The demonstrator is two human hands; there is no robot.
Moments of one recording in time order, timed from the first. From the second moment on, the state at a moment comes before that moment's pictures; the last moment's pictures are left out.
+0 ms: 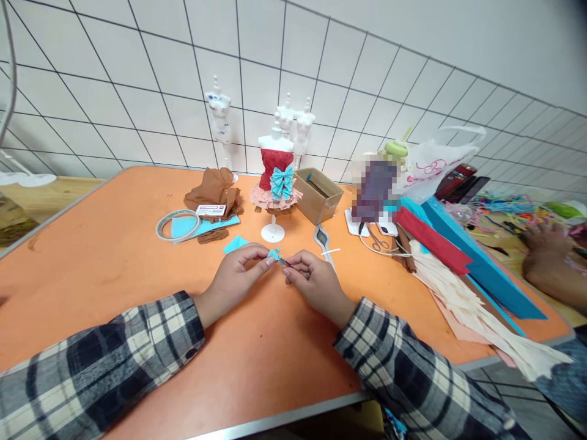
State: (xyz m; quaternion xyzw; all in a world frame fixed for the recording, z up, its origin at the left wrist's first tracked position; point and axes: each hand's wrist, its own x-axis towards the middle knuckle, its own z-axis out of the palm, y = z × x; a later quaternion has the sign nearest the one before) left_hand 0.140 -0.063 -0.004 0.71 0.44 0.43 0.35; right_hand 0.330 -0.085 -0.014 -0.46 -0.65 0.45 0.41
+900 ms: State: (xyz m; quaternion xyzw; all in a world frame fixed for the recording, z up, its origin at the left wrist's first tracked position) left_hand 0.142 -0.064 0.001 0.72 0.45 0.43 0.31; right_hand 0.334 -0.081 -0.013 -0.48 -0.67 0.38 0.41
